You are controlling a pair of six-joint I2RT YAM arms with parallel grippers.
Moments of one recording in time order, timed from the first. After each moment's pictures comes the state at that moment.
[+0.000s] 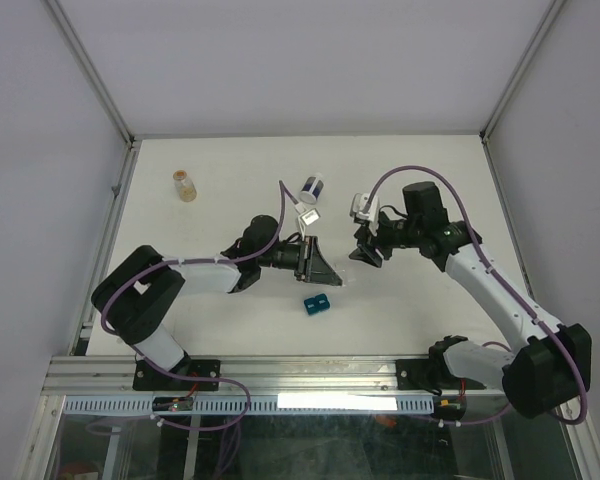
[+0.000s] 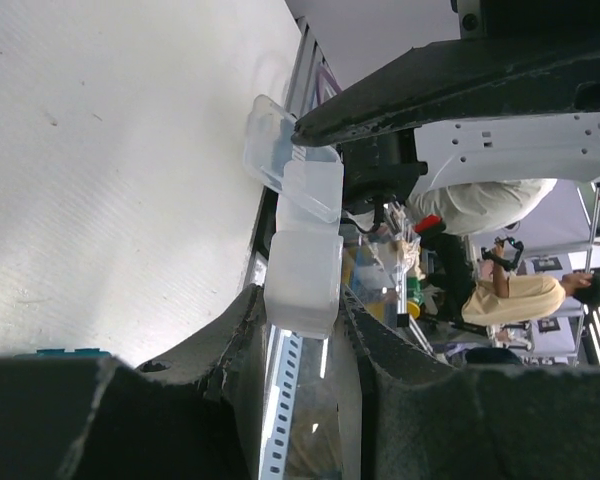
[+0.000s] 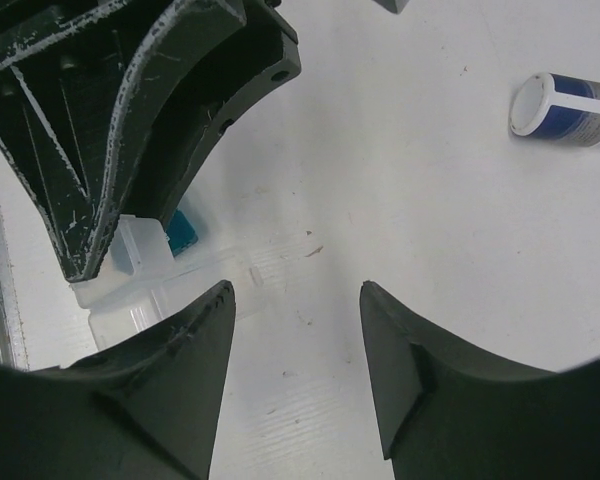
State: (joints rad) left arm -0.76 1.62 0.69 0.72 0.84 -0.93; right arm 0.40 1.14 0.93 -0.54 -0.72 -0.67
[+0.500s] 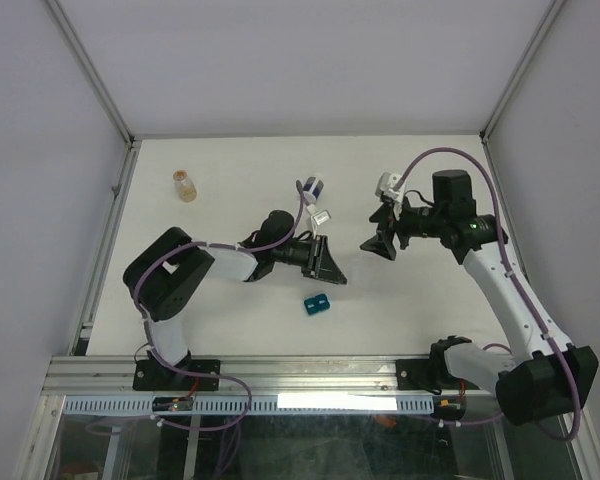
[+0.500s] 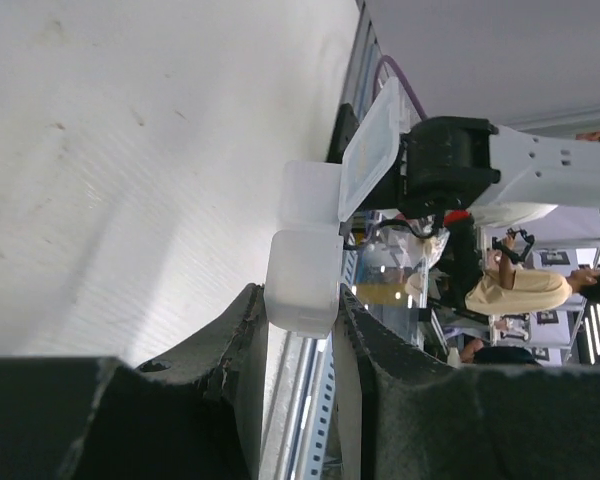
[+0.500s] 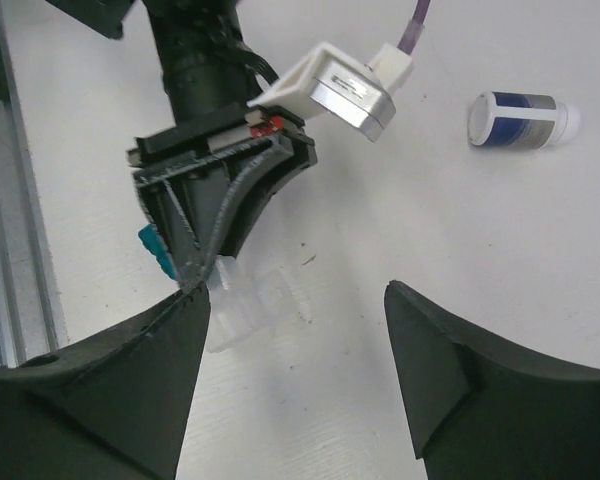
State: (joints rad) left arm -0.74 1.80 0.80 0.65 0.87 -0.85; right arm 0.27 1.13 1.03 -0.64 -0.83 -0.62
